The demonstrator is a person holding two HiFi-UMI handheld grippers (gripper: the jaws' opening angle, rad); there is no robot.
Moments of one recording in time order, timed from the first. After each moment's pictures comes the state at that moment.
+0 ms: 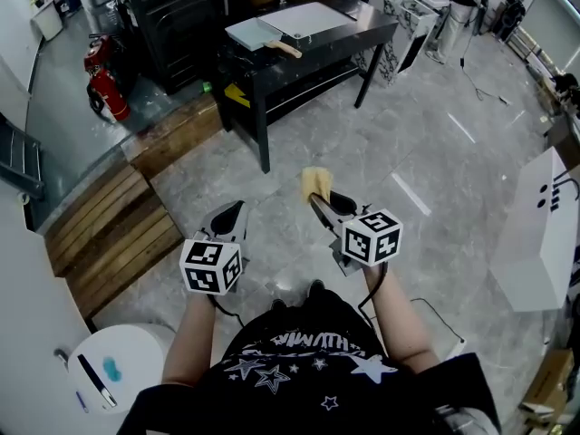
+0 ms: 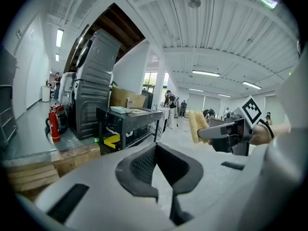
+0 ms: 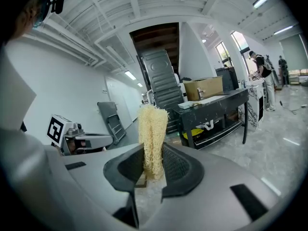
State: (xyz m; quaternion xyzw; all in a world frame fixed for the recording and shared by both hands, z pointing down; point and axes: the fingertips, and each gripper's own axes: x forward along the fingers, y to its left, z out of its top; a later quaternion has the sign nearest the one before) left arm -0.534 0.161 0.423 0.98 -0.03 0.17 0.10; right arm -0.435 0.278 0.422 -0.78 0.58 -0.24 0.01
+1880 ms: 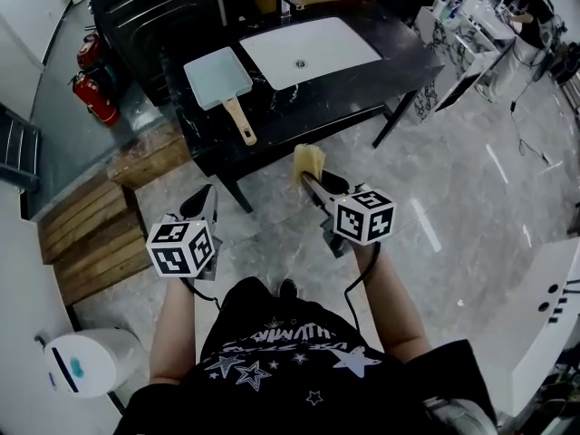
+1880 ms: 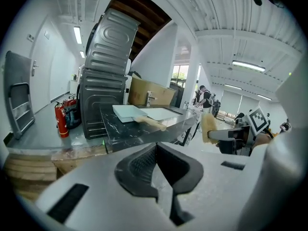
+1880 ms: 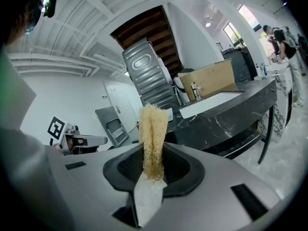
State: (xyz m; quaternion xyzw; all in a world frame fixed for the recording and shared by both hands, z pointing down) left arm -0.116 0.023 0.435 0.94 -0.21 0.21 0.15; right arm 0.046 0.141 0.445 -0.70 0.66 -0.27 0.03
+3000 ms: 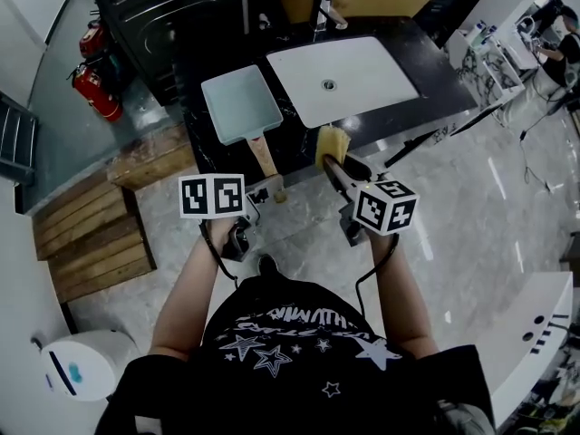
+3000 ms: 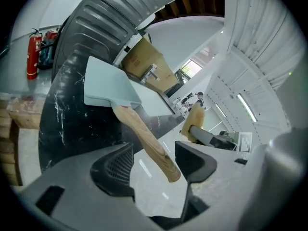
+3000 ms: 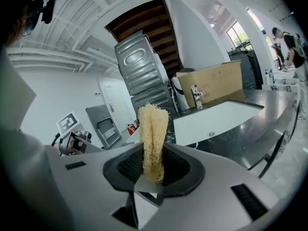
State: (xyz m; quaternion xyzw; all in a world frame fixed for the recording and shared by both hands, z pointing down) left arm 0.043 -0.065 0.474 0.87 -0.05 0.27 0.42; right arm 0.153 -0.008 0.431 -0.71 0.65 -0.26 0.00
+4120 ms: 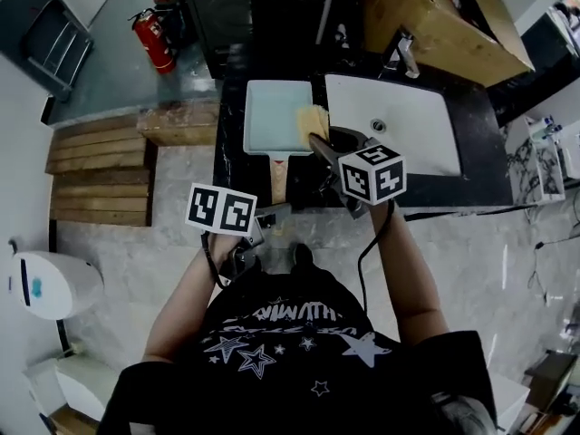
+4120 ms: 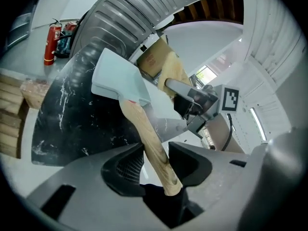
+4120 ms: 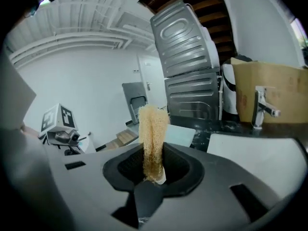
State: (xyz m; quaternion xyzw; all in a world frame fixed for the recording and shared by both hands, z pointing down) left arm 0.061 -0.069 0.488 0.83 -0.12 0.27 0.48; right arm 0.156 -0.174 0.424 -0.52 0.82 -0.21 -0.15
